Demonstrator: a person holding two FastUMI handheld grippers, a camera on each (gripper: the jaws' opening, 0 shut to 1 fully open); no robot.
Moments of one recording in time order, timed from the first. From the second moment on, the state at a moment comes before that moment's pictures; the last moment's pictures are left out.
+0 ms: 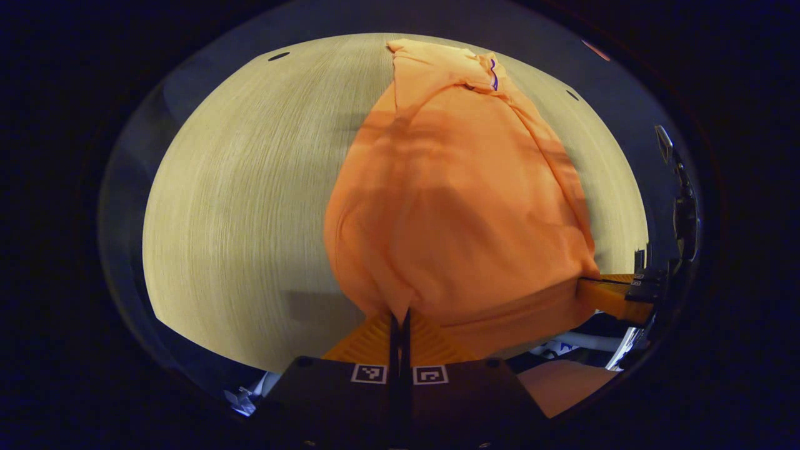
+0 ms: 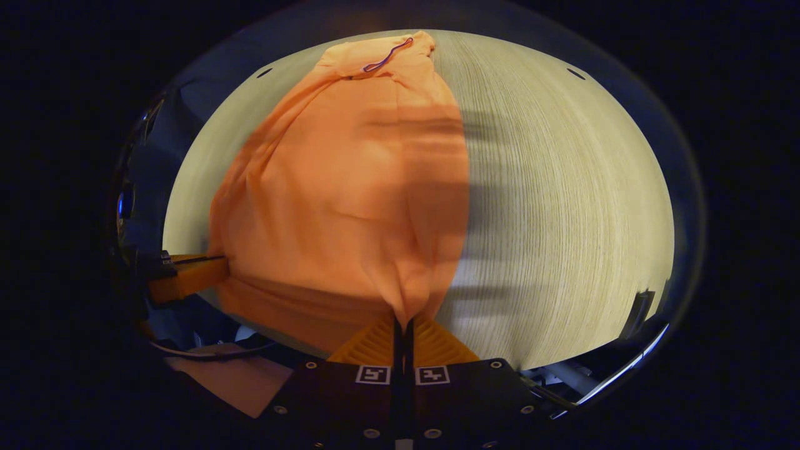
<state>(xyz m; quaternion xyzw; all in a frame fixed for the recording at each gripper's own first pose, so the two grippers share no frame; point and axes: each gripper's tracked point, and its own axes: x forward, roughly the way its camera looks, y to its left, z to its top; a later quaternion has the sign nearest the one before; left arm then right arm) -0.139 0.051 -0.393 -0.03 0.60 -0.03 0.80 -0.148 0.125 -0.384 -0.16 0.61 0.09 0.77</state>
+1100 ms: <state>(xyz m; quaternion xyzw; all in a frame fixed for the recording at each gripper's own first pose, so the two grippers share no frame) 0.113 0.073 -0.264 0.02 0.43 -0.04 0.90 0.075 0.211 -0.253 -0.19 0.43 0.14 0.87</state>
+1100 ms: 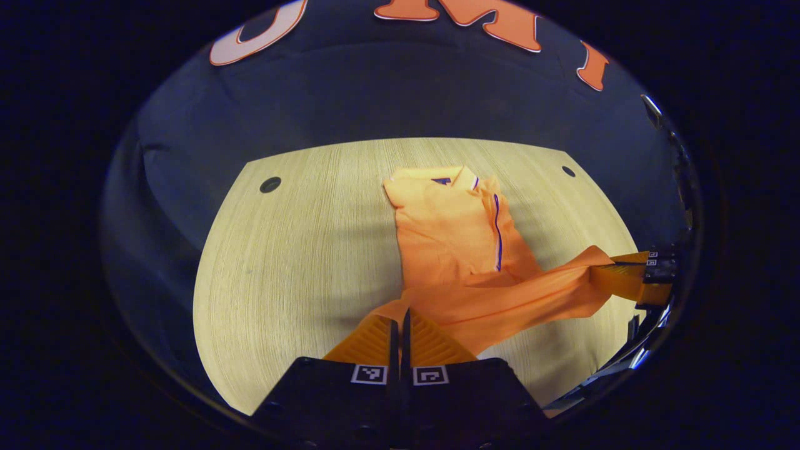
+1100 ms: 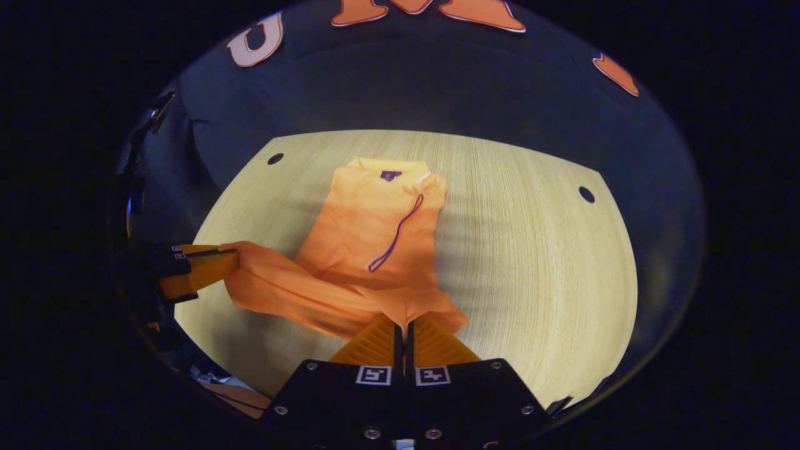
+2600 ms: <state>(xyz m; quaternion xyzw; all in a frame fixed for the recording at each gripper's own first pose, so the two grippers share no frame) 0.326 0.099 -0.319 0.03 0.39 0.03 0.92 0.278 0.239 -0.323 -0.18 0.39 0.11 0.90</state>
